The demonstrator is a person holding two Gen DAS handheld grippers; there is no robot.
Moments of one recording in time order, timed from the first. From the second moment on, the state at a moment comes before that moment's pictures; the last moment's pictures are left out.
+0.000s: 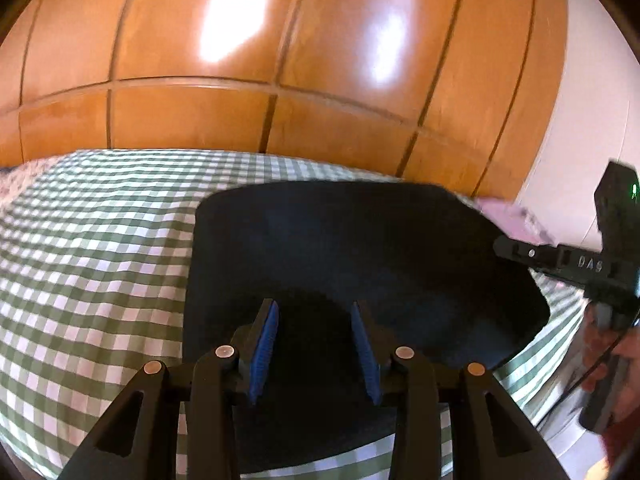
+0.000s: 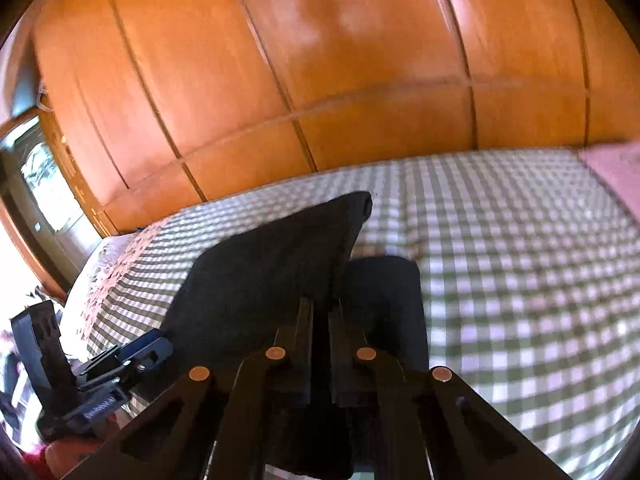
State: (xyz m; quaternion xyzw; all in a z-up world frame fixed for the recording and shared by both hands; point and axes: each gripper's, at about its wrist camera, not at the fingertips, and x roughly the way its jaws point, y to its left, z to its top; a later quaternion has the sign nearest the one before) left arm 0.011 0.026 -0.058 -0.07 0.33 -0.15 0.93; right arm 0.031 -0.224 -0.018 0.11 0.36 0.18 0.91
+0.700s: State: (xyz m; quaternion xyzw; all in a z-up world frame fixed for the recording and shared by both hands) left arm 0.016 -0.022 -0.071 0.04 0.34 -0.20 0.92; right arm 0.029 -0.239 -0.058 0.09 0.40 0.12 0.91
